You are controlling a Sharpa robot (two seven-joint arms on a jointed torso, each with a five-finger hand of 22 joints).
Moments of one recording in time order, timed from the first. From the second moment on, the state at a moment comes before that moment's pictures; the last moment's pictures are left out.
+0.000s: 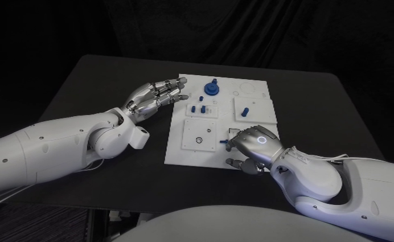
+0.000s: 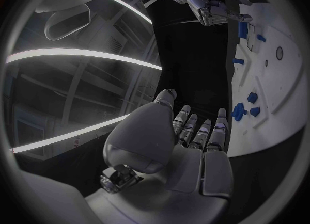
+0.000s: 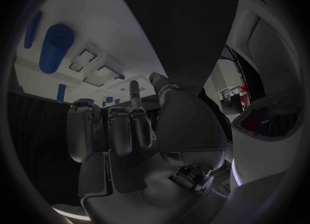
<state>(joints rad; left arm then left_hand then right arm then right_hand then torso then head) 1.12 -0.90 -0.21 1.47 -0.20 0.07 0.68 1.50 0.19 -0.11 0.16 0.60 0.44 0.14 0.06 0.05 0.17 0.13 0.14 0.04 0.09 0.23 0.05 0.02 0.13 0.21 0.30 0.09 0.38 1.01 -0.93 -0.23 1.94 -2.10 -0.34 -0.49 1.21 -0.13 0.22 0.14 0.27 1.01 0.11 0.08 0.44 1.46 0.03 1.57 1.31 1.47 -0.03 1.57 1.31 0.04 1.46 0.08 1.46 1.31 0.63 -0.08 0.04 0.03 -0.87</state>
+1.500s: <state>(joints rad) 1.11 -0.88 -0.21 1.46 -0.20 0.07 0.68 1.50 0.19 -0.11 0.16 0.60 0.44 0.14 0.06 0.05 0.17 0.13 0.13 0.04 0.09 0.23 0.05 0.02 0.13 0.21 0.30 0.09 0.38 1.02 -0.84 -0.22 1.79 -2.09 -0.38 -0.53 1.23 -0.13 0.22 0.13 0.27 0.94 0.12 0.07 0.40 1.46 0.03 1.57 1.31 1.47 -0.03 1.57 1.31 0.04 1.46 0.08 1.43 1.31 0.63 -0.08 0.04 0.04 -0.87</state>
